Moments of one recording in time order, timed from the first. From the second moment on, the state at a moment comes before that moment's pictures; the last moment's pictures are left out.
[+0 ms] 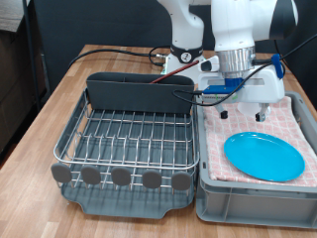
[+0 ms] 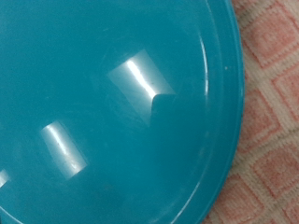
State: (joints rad) arm 0.20 0.12 0.13 -2.55 0.72 3.03 1.01
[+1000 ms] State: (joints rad) arm 0.15 0.23 0.19 -2.46 0.83 3.04 0.88
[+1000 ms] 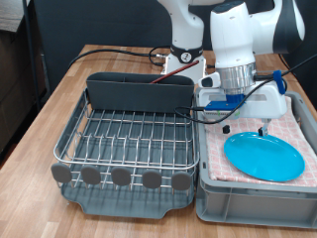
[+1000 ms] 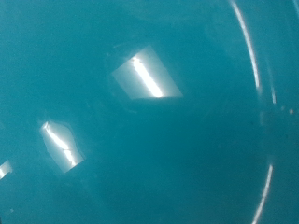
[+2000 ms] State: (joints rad) arm 0.12 0.26 0.23 -2.45 0.86 3.08 0.87
